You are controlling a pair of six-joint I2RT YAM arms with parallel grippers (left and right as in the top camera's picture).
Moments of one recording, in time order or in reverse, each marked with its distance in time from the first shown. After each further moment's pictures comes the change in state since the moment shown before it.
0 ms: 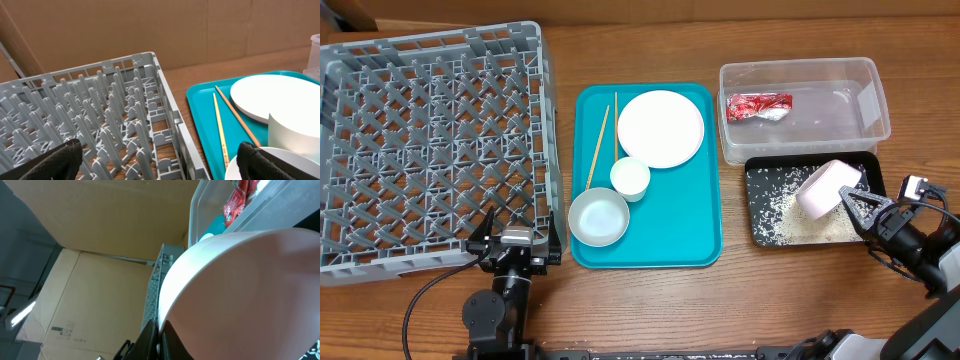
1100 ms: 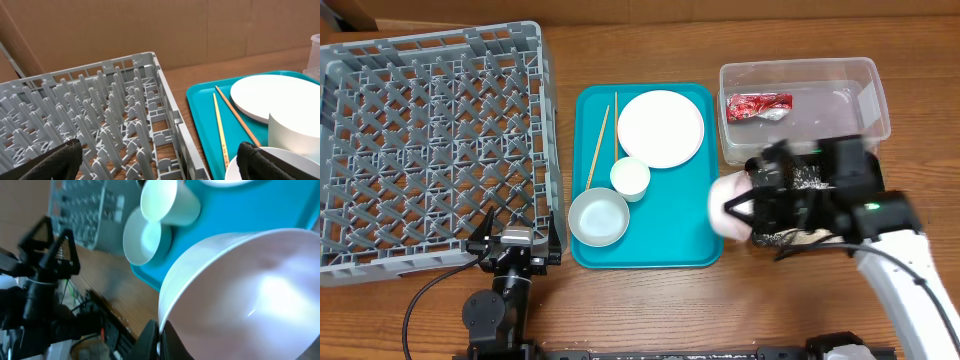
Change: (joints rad) left arm 0.000 0.000 0.000 0.000 0.000 0.000; right arm 0.987 -0.313 0.240 -0.011 0.772 0.497
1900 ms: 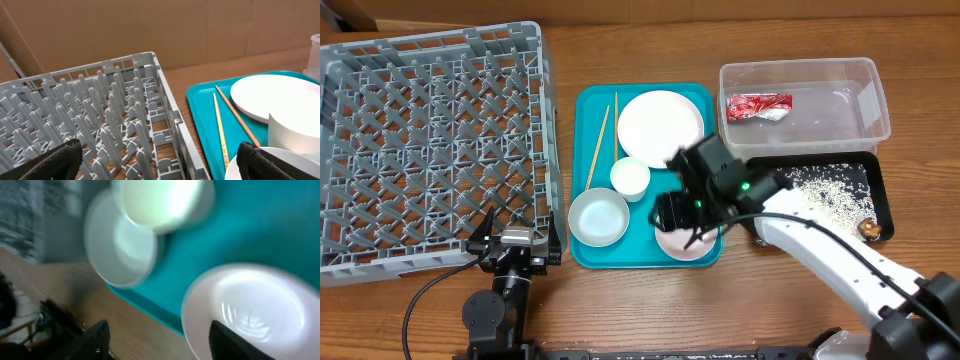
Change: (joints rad) left arm 0.000 0.000 0.000 0.000 0.000 0.000; right arm 0.428 0.357 0.145 0.162 0.344 0.320
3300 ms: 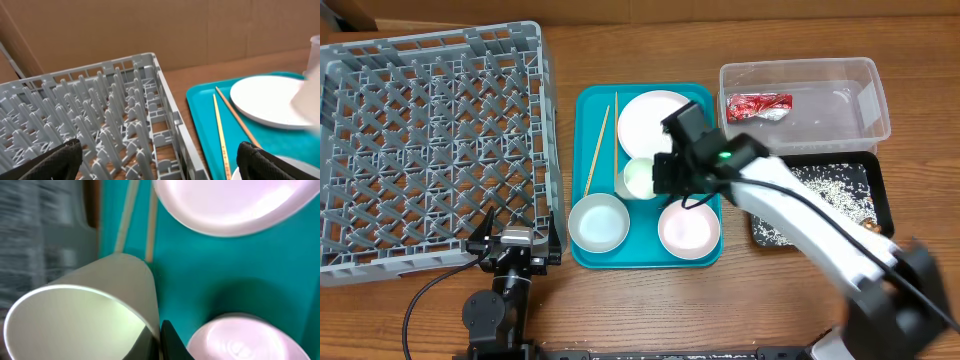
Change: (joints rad) left arm 0.000 0.000 0.000 0.010 0.001 -0.005; right arm -0.009 0.084 0.248 -0.047 0.193 0.157
